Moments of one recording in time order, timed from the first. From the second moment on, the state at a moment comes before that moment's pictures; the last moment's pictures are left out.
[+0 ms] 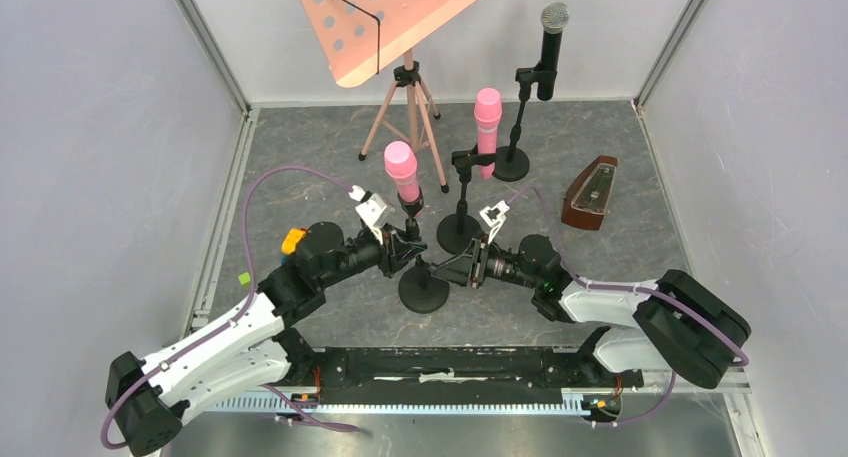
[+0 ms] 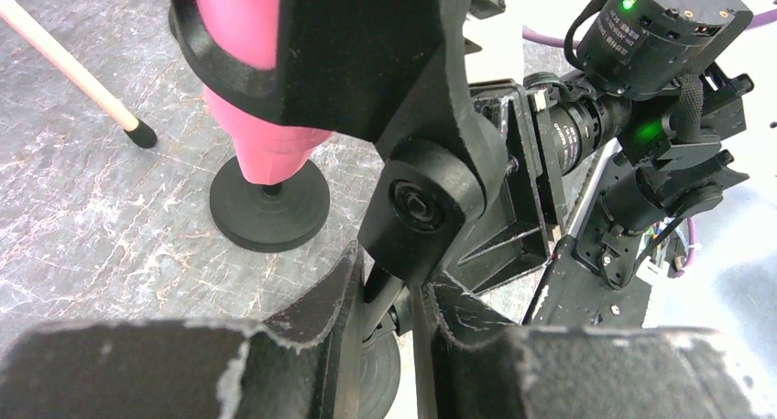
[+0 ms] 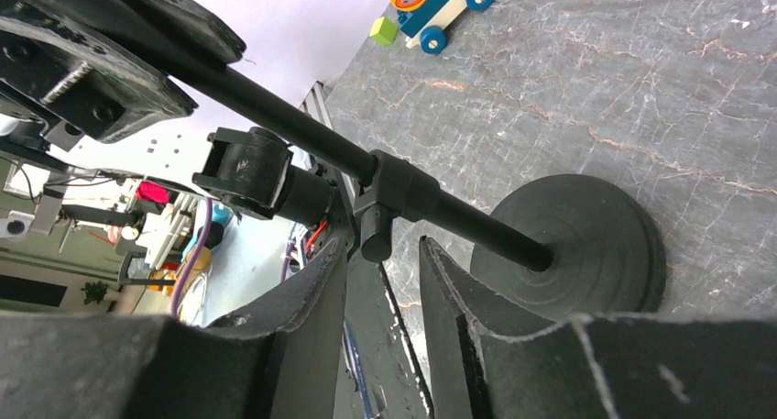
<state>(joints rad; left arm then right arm) -0.81 0.79 0.56 0.08 0.21 -0.23 0.78 1.30 0.30 0.94 -0.47 0.81</state>
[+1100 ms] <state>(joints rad) -0.81 0.85 0.58 0.13 0.21 -0.22 0.84 1.30 0.34 0.86 -0.40 0.55</state>
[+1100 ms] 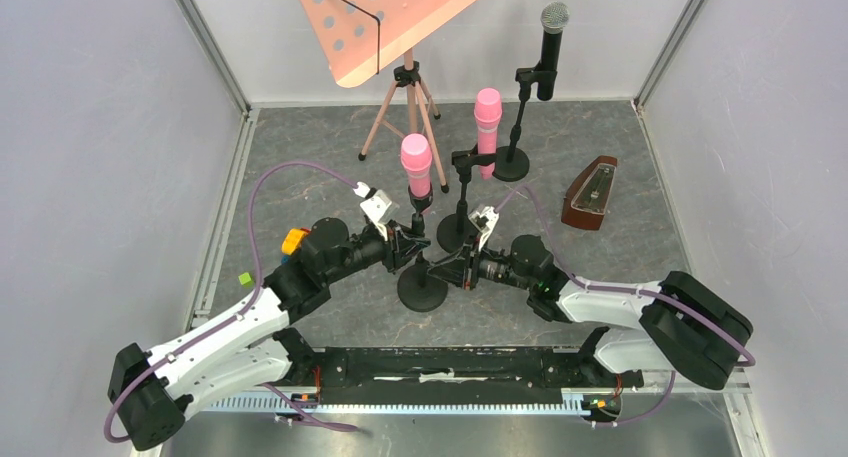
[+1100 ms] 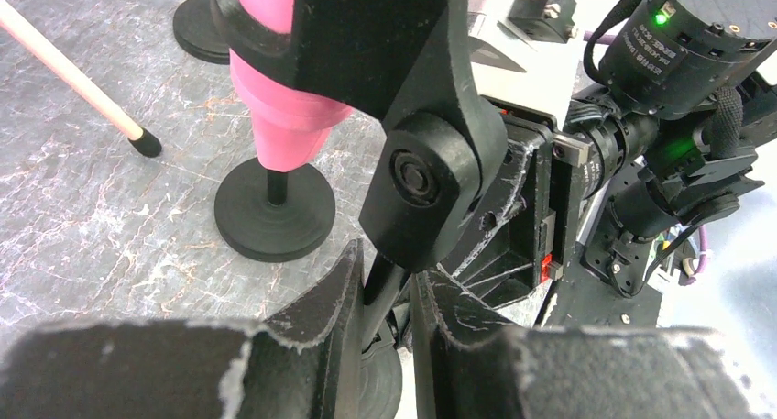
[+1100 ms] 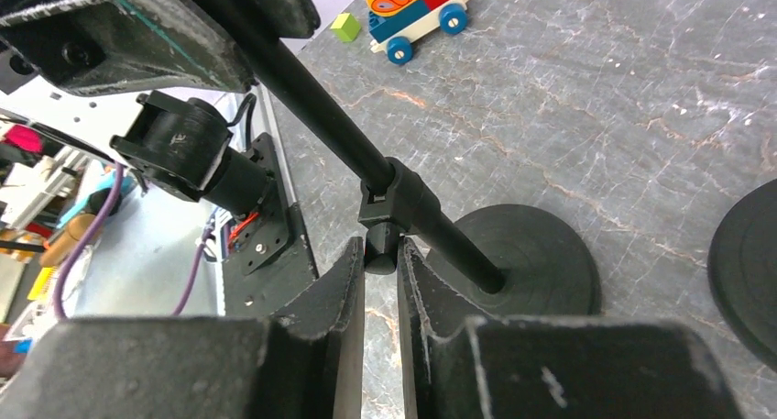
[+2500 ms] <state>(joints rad) -0.81 0.80 0.57 0.09 0.19 -0.22 1.15 1.33 0.26 1.06 -0.01 -0.77</state>
